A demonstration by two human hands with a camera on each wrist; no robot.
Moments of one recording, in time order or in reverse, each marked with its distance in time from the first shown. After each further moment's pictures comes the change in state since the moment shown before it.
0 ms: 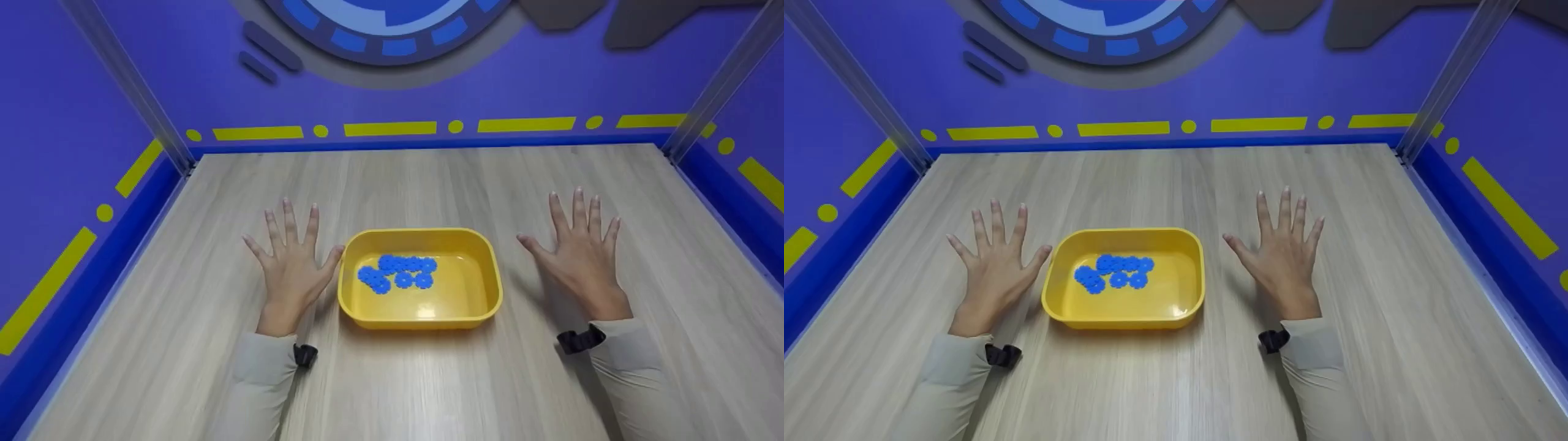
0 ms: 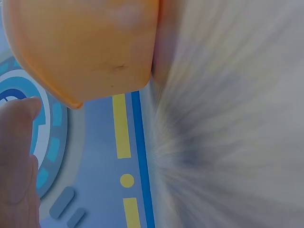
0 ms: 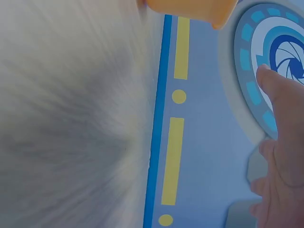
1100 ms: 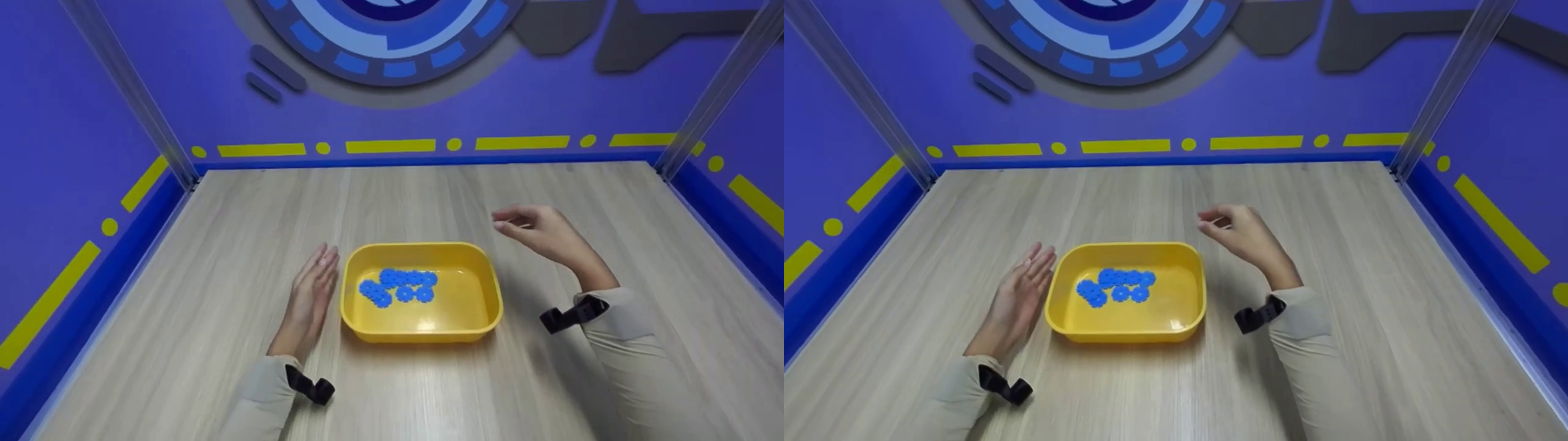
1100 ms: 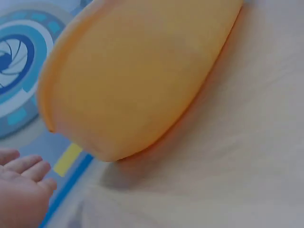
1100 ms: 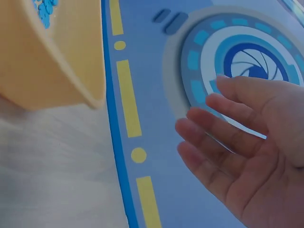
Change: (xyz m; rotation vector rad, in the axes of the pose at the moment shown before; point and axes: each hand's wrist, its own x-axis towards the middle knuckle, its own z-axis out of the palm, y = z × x) left_hand -0.013 0.005 0.026 -1.776 -0.223 -0.282; right_hand 0.042 -0.049 -0.045 0.534 -0.222 -0.222
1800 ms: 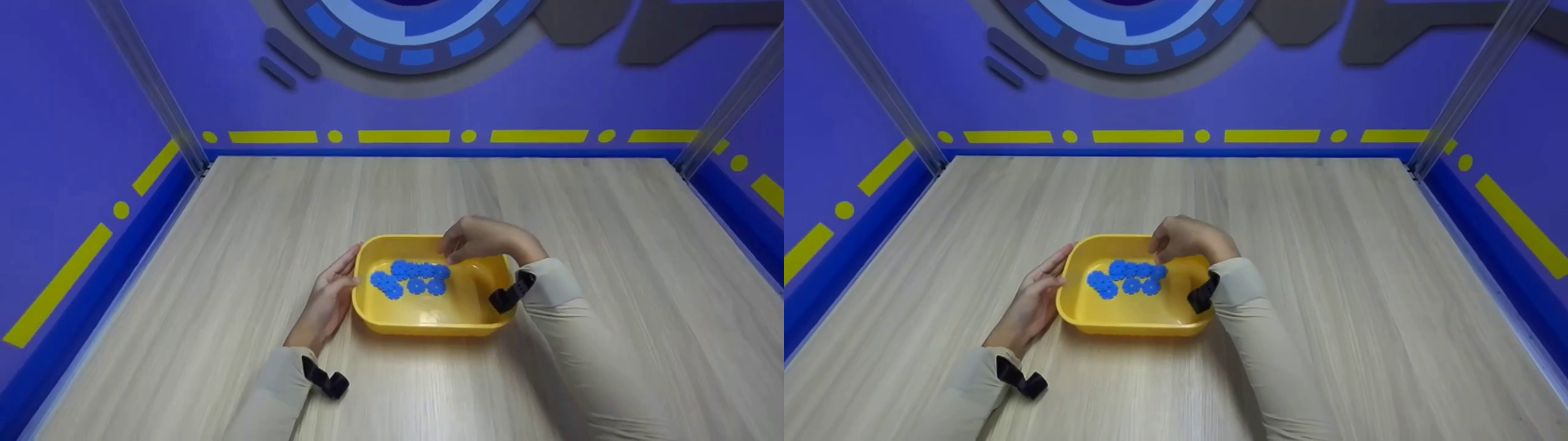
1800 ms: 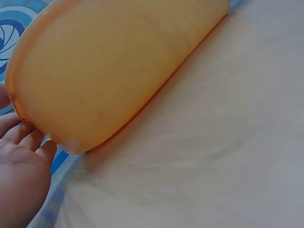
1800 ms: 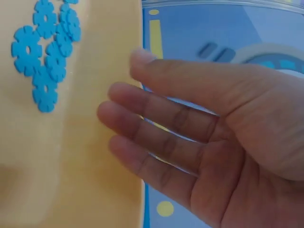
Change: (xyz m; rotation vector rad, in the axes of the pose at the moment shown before) left_hand -0.007 -0.021 -0.003 -0.074 -0.171 -0.047; right_hand 0.055 -0.046 0.071 -0.205 -0.583 -0.095
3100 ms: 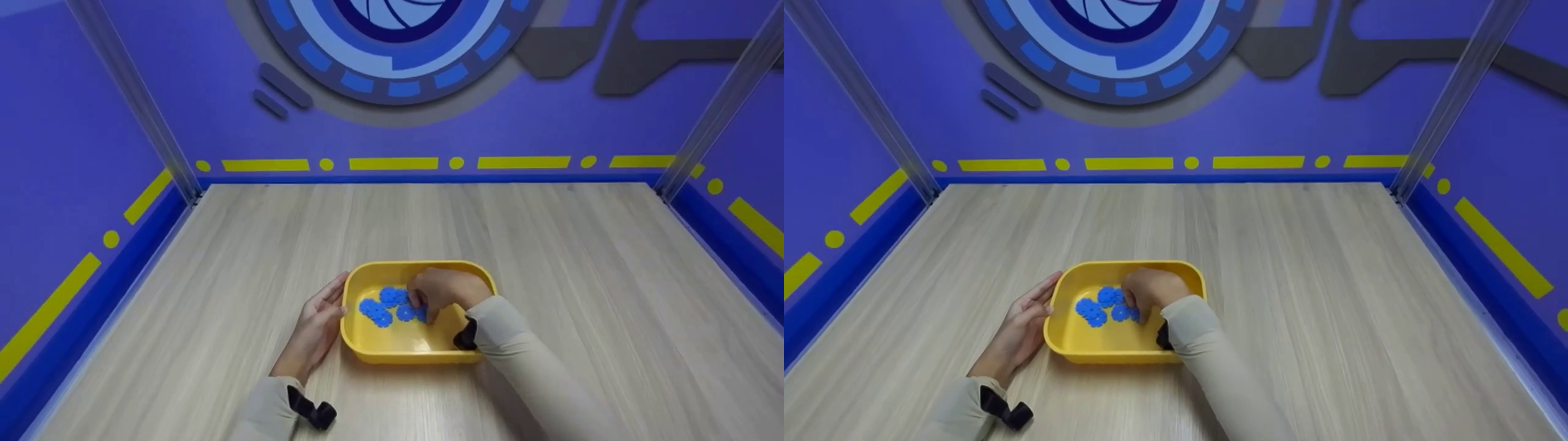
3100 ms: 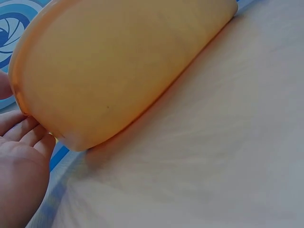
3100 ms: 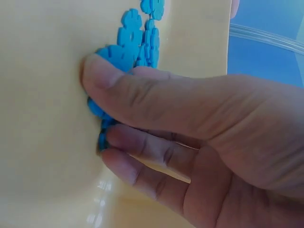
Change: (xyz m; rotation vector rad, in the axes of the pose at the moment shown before) left_hand 0.002 0.001 -0.004 0.080 0.001 0.029; right_hand 0.033 -0.022 0.051 -0.241 -0.057 0.121
